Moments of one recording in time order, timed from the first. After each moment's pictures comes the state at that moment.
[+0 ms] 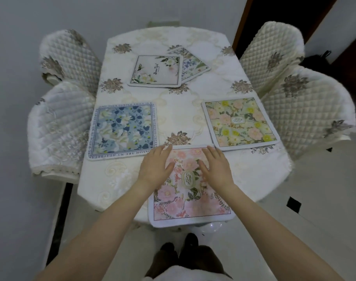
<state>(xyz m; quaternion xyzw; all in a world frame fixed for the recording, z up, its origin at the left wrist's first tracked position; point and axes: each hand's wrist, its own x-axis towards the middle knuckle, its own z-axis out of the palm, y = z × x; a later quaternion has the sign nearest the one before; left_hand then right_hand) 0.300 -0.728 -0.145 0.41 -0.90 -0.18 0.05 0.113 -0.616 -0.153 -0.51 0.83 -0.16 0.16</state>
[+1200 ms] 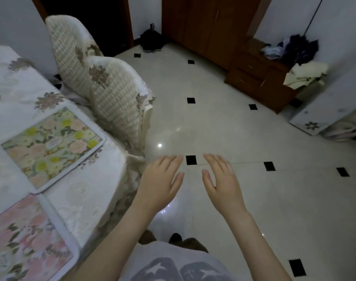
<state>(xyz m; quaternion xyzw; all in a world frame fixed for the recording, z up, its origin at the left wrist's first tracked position) -0.076 -0.374 -0.074 -0.03 -0.98 -0.20 0.08 -0.125 -0.187 -0.079 -0.19 0.93 -0.30 0.00</state>
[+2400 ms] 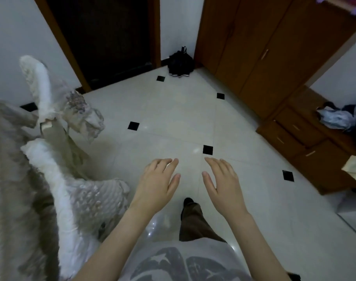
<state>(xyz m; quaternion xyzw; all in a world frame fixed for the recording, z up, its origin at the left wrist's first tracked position) -0.676 -0.513 -0.114 0.14 -0.97 -0.19 0.06 -0.776 -0.336 -0.109 -0.31 0.92 -0.24 0.08</state>
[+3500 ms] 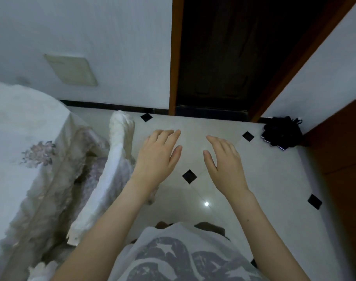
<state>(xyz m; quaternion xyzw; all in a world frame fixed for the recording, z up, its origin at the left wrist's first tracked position) -0.914 -1.023 -0.058 0.44 -0.88 -0.09 0.16 -1.092 -0.937 -0.067 -0.60 0.76 -0.24 0.09</state>
